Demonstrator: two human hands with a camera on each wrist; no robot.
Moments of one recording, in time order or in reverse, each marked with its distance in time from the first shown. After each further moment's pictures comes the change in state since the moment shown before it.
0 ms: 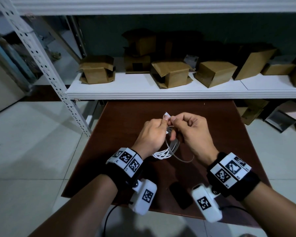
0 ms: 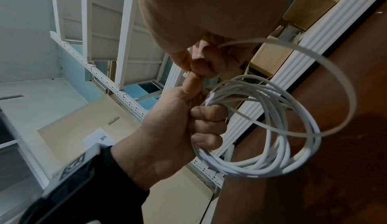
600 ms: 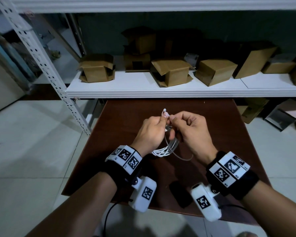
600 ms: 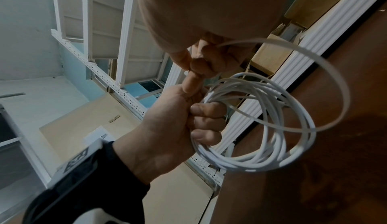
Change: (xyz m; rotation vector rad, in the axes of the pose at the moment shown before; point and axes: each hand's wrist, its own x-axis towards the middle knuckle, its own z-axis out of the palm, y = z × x) left_hand 0.003 -0.002 -0.001 0.005 0.011 0.026; right_hand -0.001 0.001 0.003 -0.002 -0.009 -0.004
